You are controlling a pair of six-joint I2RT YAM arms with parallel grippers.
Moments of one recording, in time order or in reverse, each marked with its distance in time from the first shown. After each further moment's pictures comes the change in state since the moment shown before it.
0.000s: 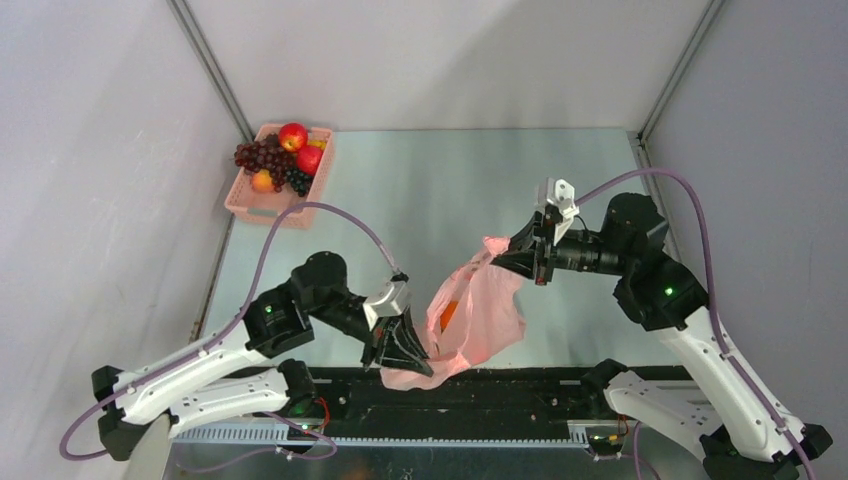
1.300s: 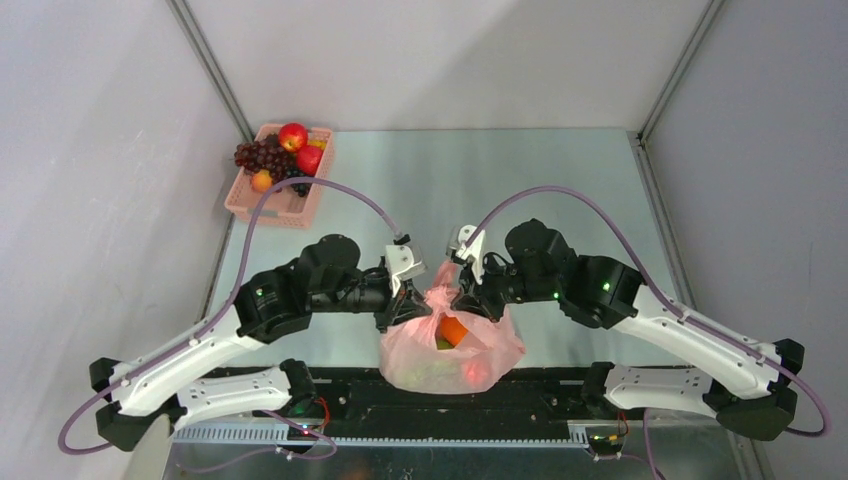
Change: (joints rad) left arm 0.001 0.089 0.224 -0.361 -0.682 0.114; right arm 0.474 0.190 0.040 -0.254 0.487 0.000
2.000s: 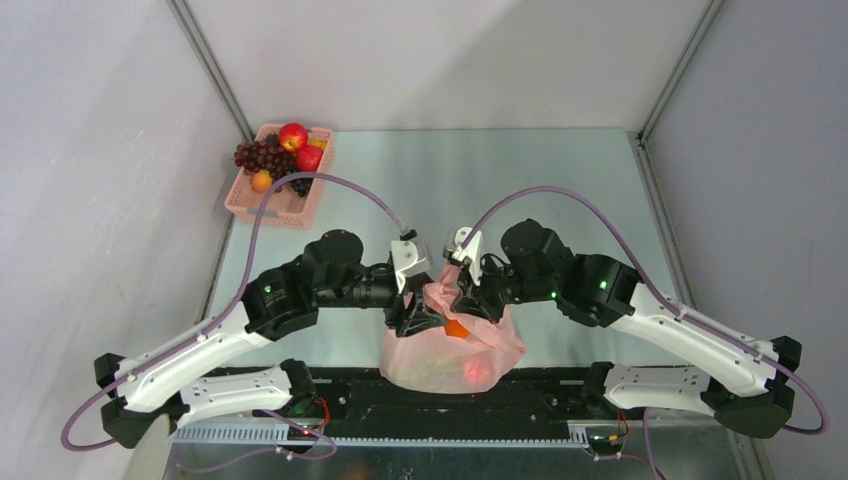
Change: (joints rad) left arm 0.000 0.033 0.000 0.105 0.079 0.015; right arm 0.005 0.021 0.021 -0.032 -0.003 -0.005
